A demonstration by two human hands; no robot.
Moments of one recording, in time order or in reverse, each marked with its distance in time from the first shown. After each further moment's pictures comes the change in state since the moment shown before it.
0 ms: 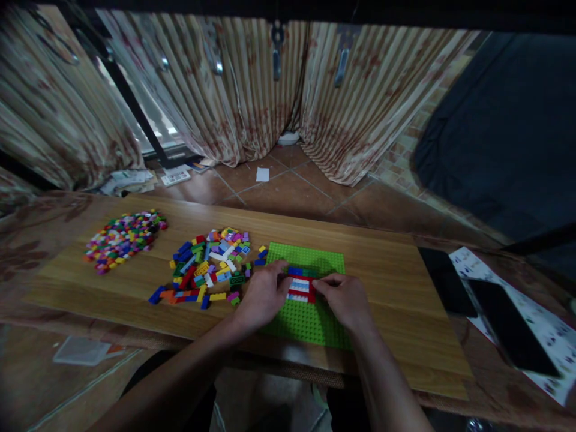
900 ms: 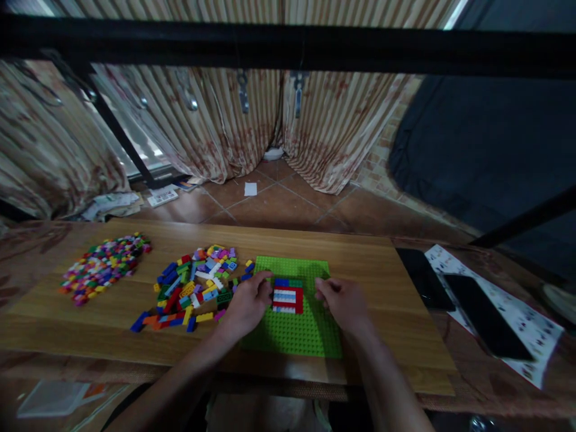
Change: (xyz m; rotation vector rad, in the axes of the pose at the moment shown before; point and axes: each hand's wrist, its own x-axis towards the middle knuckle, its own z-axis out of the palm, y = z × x) left_hand 0.008 -0.010 -0.003 -0.052 -0.003 -0.031; right_hand -0.001 -0.001 -0.019 0.127 0.048 -0.011
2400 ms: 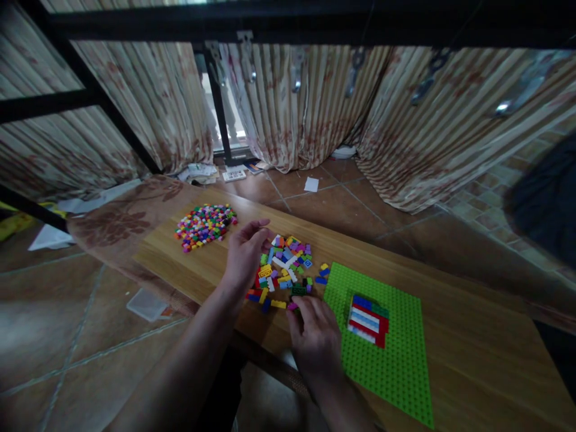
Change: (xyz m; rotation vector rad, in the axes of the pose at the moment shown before) left_hand 0.000 -0.045 -0.128 -0.915 0.705 -0.078; right_hand -0.069 -0.011 0.161 -0.416 -0.003 -0.971
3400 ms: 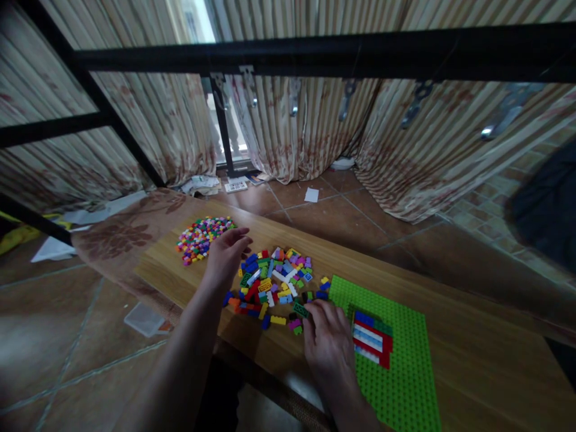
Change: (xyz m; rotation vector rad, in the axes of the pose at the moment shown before) left_hand 0.029 0.005 -0.039 0.256 0.072 0.029; right_hand 0.015 0.027 -0.008 -0.130 -0.032 -0.043
